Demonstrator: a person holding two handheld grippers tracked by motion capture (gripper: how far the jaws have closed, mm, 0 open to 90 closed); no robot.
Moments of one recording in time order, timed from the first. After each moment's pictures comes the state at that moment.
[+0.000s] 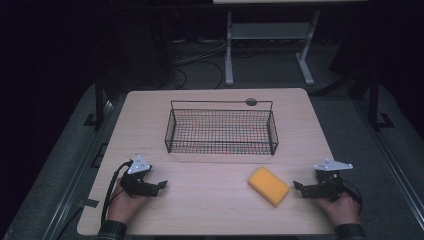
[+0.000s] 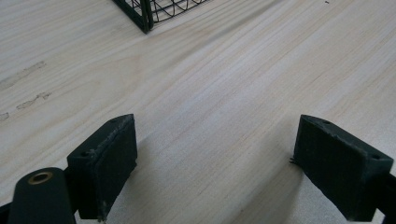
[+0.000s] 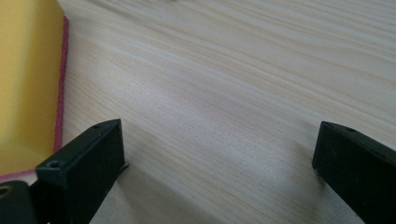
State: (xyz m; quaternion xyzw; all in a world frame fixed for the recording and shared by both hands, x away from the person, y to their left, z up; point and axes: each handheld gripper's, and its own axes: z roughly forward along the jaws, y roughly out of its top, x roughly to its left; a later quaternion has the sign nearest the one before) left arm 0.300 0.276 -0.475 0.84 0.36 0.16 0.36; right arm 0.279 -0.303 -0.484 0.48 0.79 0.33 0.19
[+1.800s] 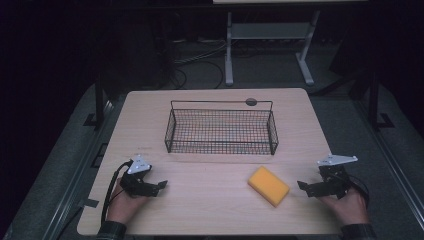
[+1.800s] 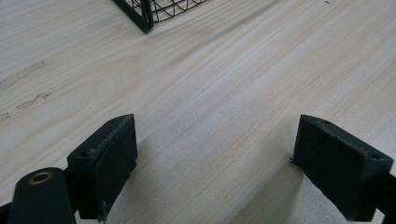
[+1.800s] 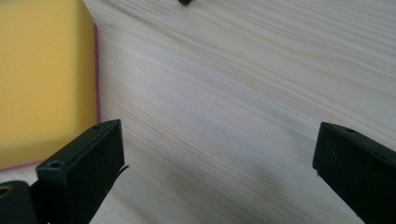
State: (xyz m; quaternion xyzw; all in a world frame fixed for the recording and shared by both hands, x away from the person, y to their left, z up) left arm 0.300 0.276 -0.475 0.84 0.36 0.16 0.36; right arm 0.276 -0.304 -0.448 0.48 0.81 0.30 0.16
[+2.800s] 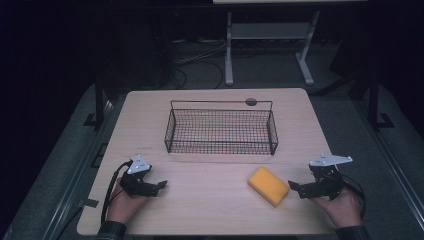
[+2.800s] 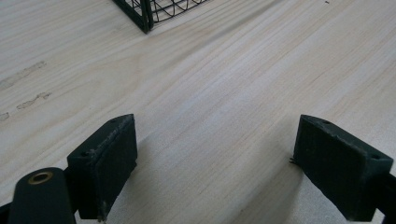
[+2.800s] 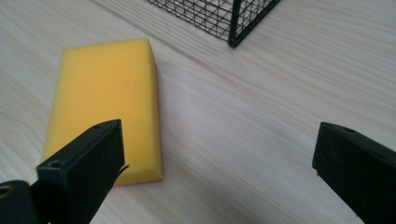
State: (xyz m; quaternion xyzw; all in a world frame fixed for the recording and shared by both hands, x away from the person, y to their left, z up) left arm 0.300 0.276 -0.475 0.84 0.36 0.16 0.36; right arm 0.268 -0.276 -0.431 0.45 0.81 0.34 0.15
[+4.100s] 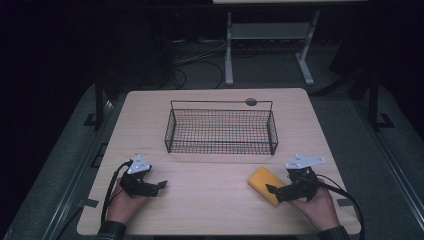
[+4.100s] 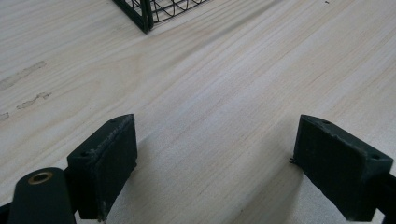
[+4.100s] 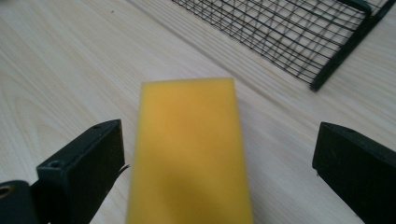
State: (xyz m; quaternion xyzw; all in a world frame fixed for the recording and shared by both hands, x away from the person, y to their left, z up) left arm 0.300 0.276 -0.475 0.84 0.36 0.16 0.36; right arm 0.268 -0.216 -0.431 0.39 0.83 0.37 0.14
